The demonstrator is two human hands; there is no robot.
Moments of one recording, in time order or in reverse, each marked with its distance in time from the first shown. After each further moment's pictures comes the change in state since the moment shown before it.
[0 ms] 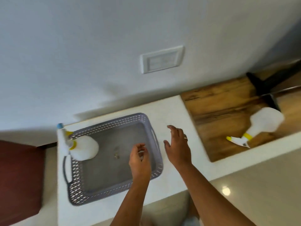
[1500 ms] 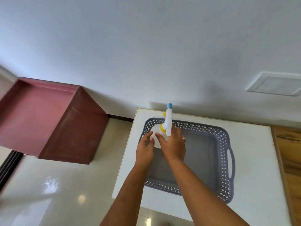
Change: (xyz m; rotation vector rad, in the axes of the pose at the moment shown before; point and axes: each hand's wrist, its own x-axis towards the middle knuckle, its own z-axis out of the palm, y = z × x) left_hand 0.081 -0.020 -0.187 -0.243 0.150 -0.155; right_hand -0.028 -0.214 0.122 0.235 -0.245 -0.152
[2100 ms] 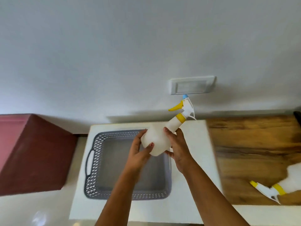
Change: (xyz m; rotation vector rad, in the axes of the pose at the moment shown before) left_hand -0.080 0.041 0.164 -0.190 -0.402 0.098; right_hand 0.023 0.106 -0.212 0.979 -0.177 0.344
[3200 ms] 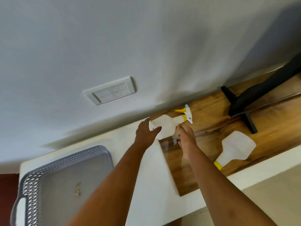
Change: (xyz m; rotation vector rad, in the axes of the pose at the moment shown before) left_hand 0.102 -0.052 0.229 0.998 -0.253 -0.015; right_hand 0.053 -0.018 -0.235 0.009 0.640 0.182
